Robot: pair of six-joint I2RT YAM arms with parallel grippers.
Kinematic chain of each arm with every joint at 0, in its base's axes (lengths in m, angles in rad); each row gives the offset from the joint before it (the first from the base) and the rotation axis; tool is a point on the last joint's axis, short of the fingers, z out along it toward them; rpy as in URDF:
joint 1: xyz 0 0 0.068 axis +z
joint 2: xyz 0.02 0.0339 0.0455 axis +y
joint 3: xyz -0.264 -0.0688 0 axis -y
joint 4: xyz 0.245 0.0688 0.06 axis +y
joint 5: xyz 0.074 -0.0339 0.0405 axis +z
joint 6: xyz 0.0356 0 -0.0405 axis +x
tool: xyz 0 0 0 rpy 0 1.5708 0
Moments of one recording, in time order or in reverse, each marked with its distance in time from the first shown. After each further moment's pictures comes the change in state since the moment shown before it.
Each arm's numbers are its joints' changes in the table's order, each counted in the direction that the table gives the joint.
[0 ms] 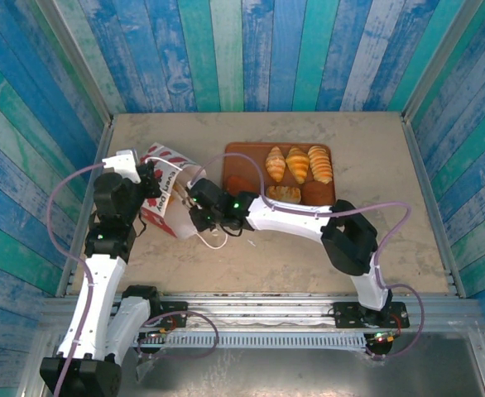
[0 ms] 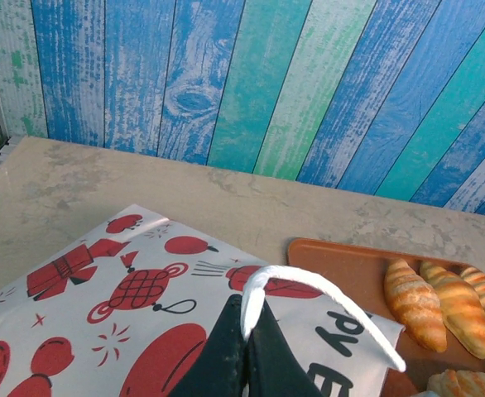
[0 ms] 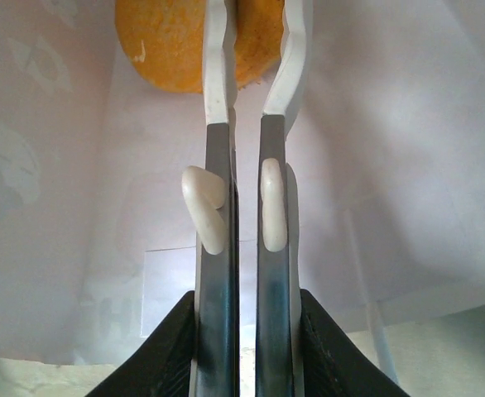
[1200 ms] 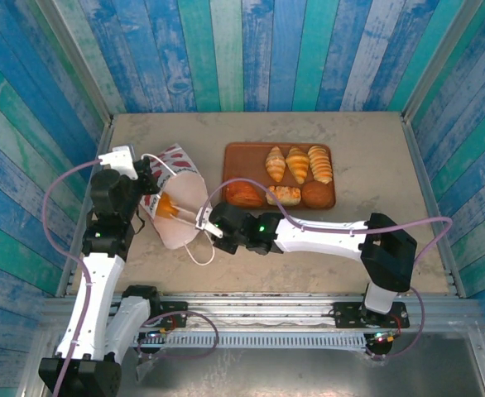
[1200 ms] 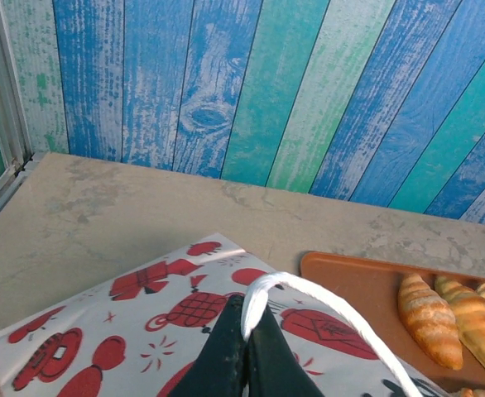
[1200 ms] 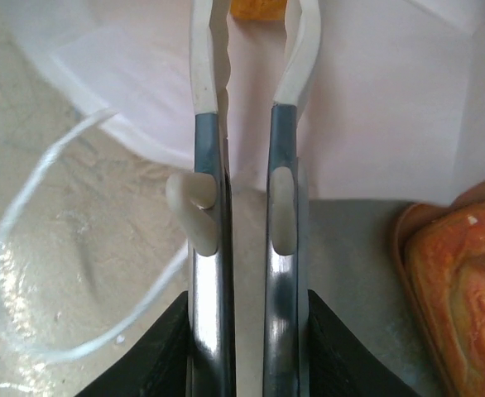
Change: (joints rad) left arm 0.000 0.012 0.048 0.023 0.039 0.020; right arm 0.081 -0.271 -0.352 -0.048 -0.073 -0.591
